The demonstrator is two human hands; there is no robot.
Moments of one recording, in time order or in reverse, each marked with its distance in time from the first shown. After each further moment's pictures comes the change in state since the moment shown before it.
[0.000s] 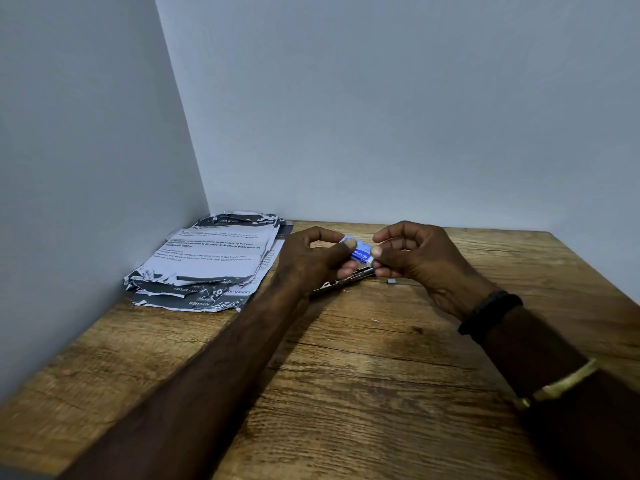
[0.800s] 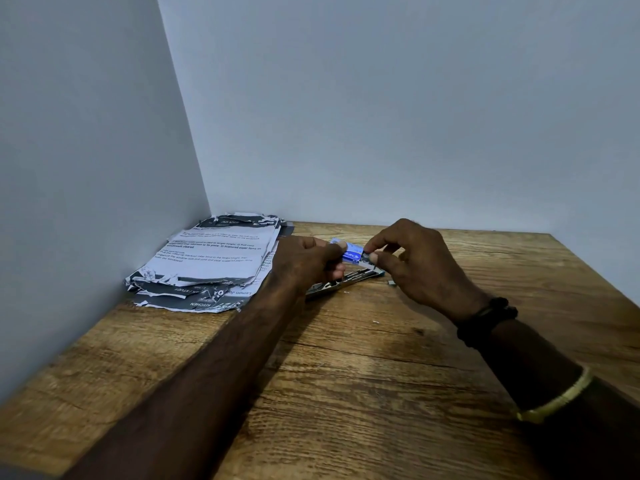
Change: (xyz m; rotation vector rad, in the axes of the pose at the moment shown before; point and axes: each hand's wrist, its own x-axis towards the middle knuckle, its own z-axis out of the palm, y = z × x) left_hand 0.002 0.005 -0.004 0.082 0.080 -0.070; right_hand -0.007 -0.005 0.007 -0.895 0.068 -0.436
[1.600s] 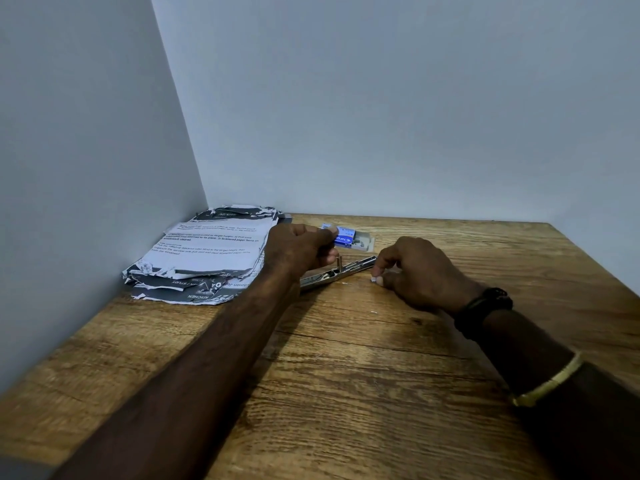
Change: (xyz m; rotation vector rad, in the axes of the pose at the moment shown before) left_hand 0.004 0.000 -0.006 -0.020 0.050 0.022; right_hand -0.003 0.016 0.006 -0.259 -0.327 0.157
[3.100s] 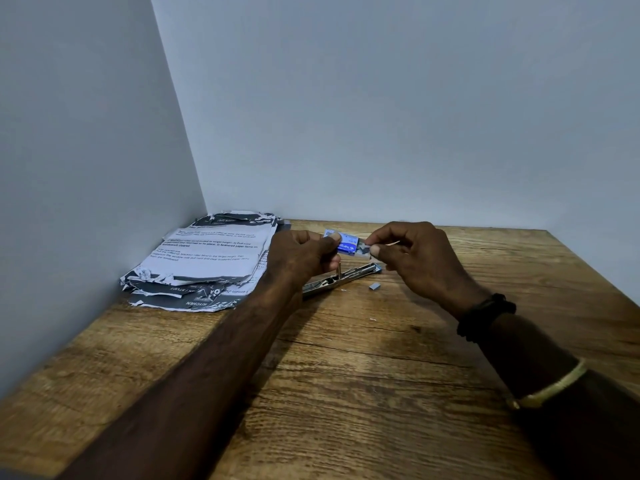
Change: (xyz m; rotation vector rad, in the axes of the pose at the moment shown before) left_hand 0.000 -0.001 0.005 0.009 -0.003 0.012; right_hand 0.007 -0.002 -0.006 0.530 0.285 -0.074
